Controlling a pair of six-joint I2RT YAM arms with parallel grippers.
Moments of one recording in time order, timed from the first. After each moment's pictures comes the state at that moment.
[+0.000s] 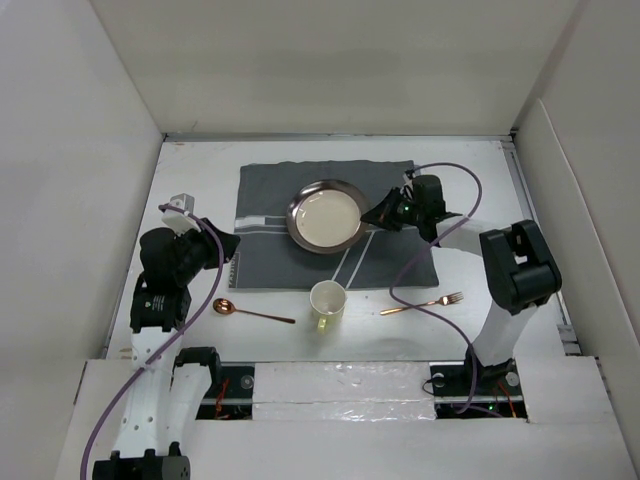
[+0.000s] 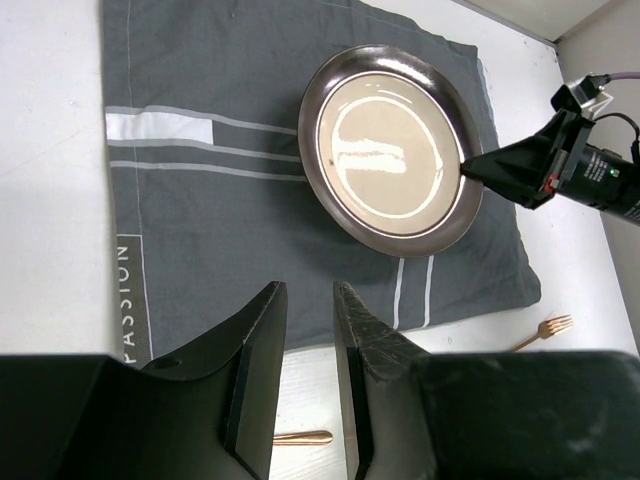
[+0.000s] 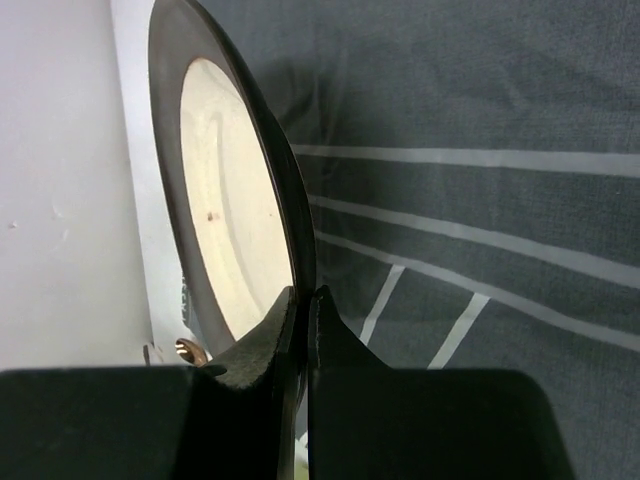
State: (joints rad) left arm 0.03 0.64 0.67 -0.41 0.38 -0.43; right arm 0.30 1.79 0.97 0.30 -0.49 0.87
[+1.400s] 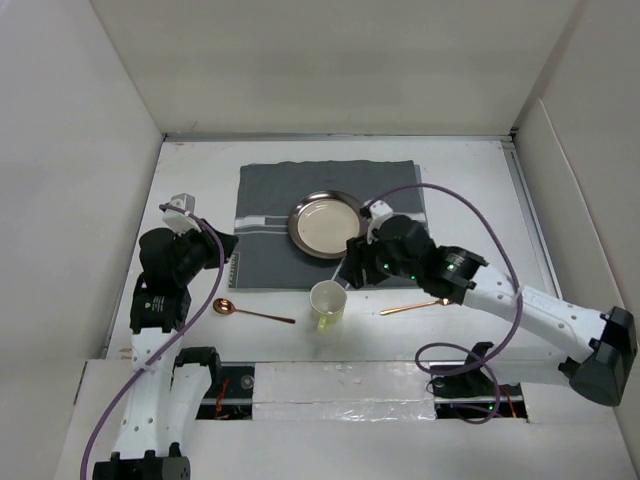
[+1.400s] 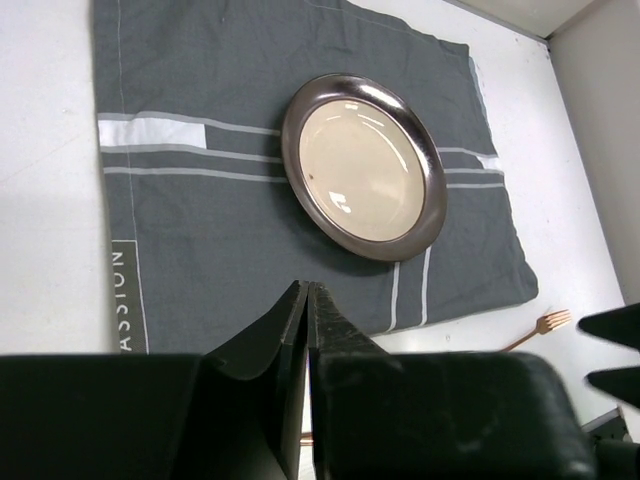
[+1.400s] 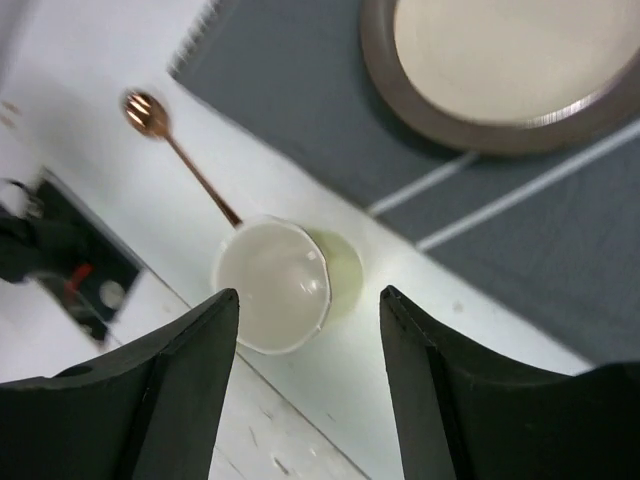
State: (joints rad) left arm 0.03 0.63 0.67 -0.40 0.40 -0.42; right arm 0.90 1.15 1.00 -0.42 0.00 0.45
